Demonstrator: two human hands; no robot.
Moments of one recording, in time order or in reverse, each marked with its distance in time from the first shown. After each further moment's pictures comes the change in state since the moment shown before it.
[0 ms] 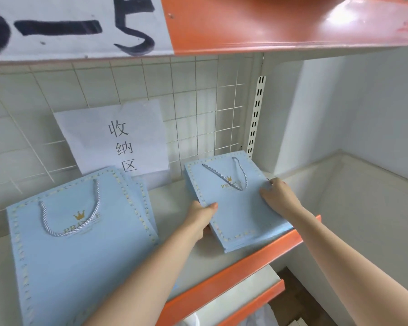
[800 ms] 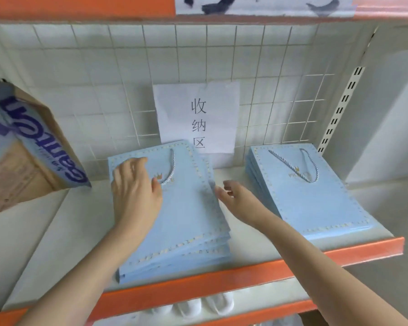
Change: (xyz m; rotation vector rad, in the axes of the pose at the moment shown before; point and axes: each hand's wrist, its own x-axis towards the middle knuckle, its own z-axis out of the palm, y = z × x) left_hand -0.122 0.028 -0.214 0.985 0.915 0.666; right_hand -0.115 -0.152 0.096 0.208 -0.434 -0.524
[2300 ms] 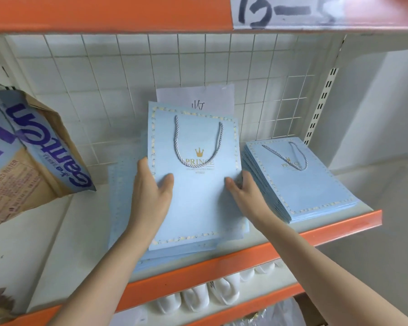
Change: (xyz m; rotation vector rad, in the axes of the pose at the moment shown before) left_hand -0.012 -0.003 -0.030 -0.690 -0.207 -0.145; right_hand -0.037 -0.019 0.020 0.331 0.350 -0.022
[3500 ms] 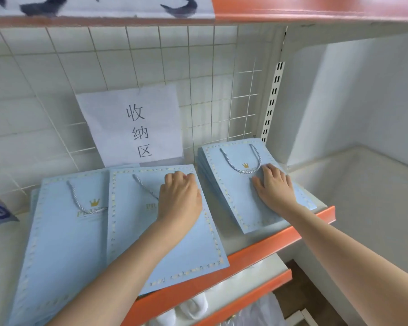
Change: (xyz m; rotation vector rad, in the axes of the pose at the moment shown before) left_hand 0.013 0.034 0.166 0.846 -0.389 0.329; right_hand 0.076 0.118 -0.158 -0.898 0.193 0.080
